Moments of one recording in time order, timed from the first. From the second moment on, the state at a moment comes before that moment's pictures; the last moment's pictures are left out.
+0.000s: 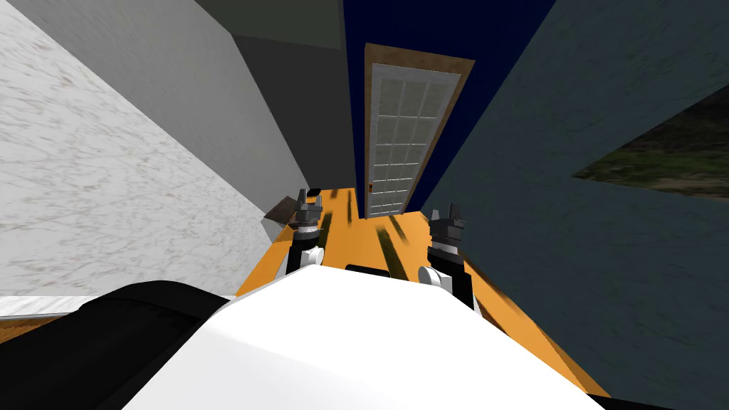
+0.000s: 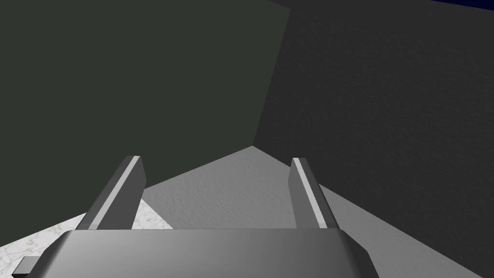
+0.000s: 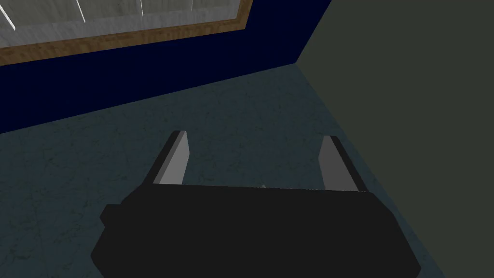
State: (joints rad) arm 0.53 0.01 0.03 -2.29 -0.12 -0.36 0.09
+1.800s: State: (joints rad) arm 0.48 -0.08 -0.07 -1.91 0.10 -0.56 0.37
